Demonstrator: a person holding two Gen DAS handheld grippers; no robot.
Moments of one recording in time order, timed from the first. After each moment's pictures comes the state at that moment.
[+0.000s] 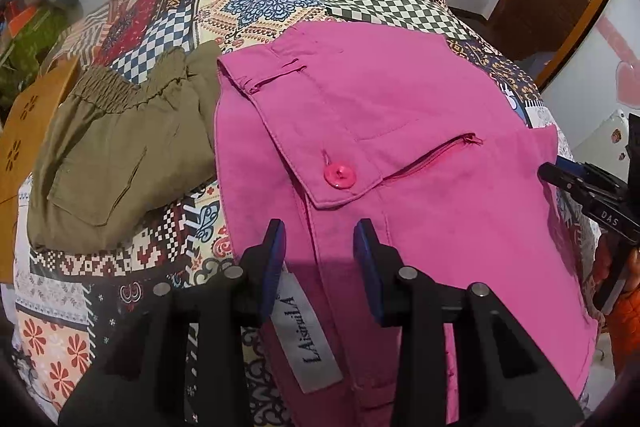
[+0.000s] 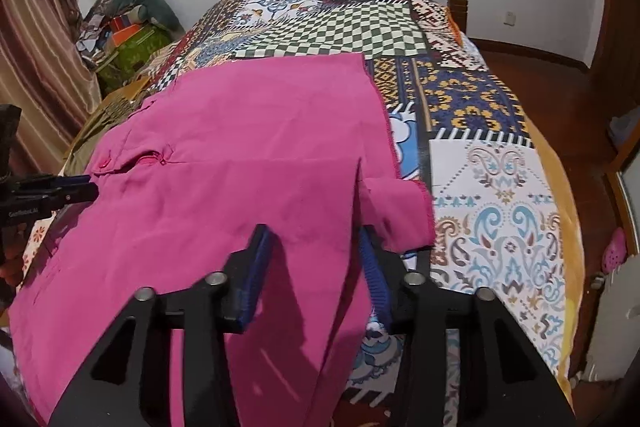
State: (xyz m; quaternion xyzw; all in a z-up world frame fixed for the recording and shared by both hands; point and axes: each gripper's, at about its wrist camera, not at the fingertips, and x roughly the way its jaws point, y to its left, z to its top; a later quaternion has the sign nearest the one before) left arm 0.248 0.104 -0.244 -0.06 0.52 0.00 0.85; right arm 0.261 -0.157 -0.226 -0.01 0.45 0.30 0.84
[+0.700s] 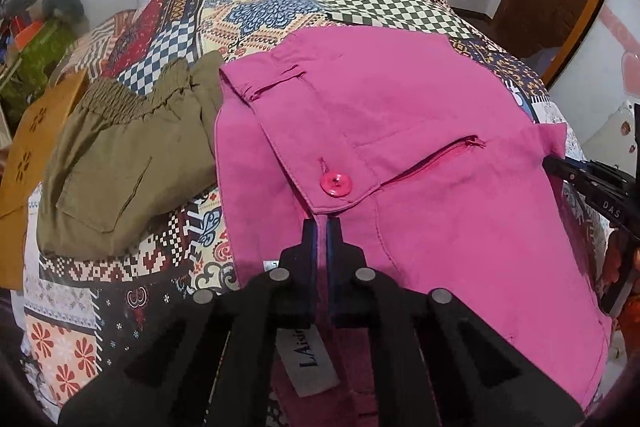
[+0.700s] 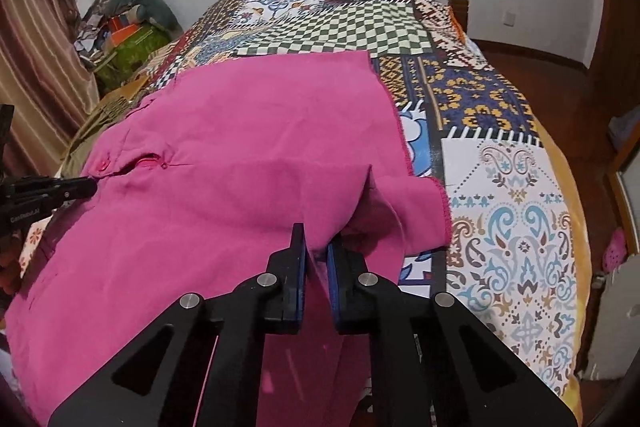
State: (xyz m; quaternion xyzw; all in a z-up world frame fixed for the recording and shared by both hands) left arm 0.248 0.101 -0.246 -0.04 0.51 0.02 0.86; right arm 0.262 -0.151 -0.229 -0.01 0.44 0.28 0.85
